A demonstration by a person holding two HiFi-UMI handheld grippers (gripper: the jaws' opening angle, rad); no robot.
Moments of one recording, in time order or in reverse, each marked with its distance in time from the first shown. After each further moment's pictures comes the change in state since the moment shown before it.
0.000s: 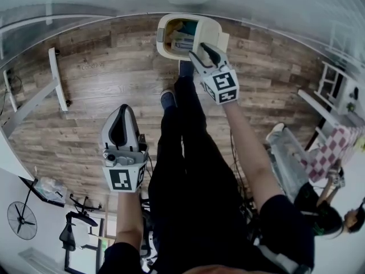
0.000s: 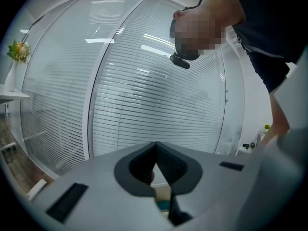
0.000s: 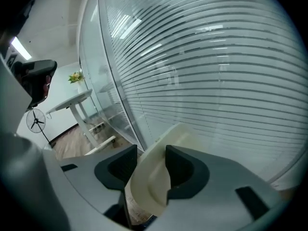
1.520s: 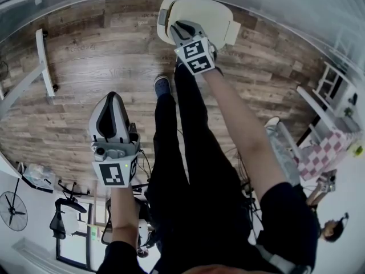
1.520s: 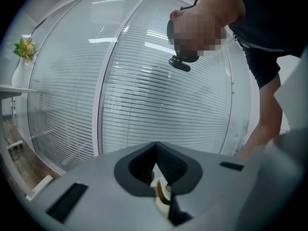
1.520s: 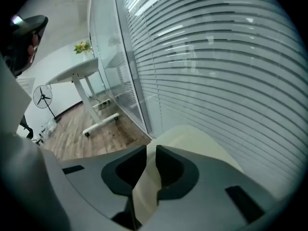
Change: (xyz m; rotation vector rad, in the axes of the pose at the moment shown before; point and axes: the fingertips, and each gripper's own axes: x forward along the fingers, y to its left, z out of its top) left arm 0.013 0.034 -0.038 -0.001 0.014 0.081; right arm 0.123 0.041 -0.052 -0.151 0.213 0.074
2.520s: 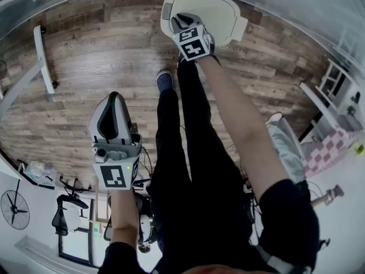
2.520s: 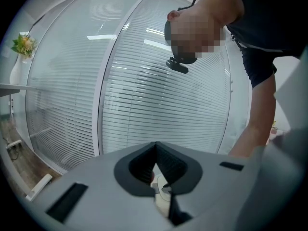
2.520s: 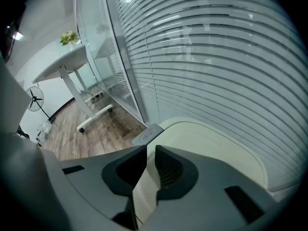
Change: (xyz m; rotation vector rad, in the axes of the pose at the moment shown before) left arm -0.008 0.006 -0.017 0.000 0.049 -0.036; right arm 0.051 -0.002 -0.034 0.072 0.135 -0.035
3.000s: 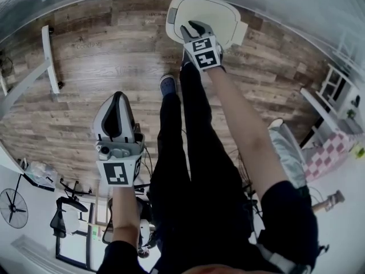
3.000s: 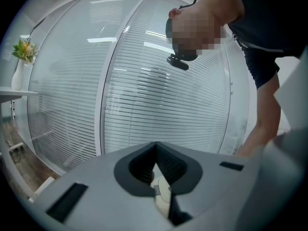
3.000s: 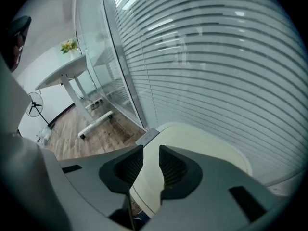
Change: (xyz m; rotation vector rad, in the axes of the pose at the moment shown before) left arm -0.006 0.001 0.017 0.010 -0.039 0.029; right arm -0.040 -0.010 0.005 0.026 -0.056 -0.017
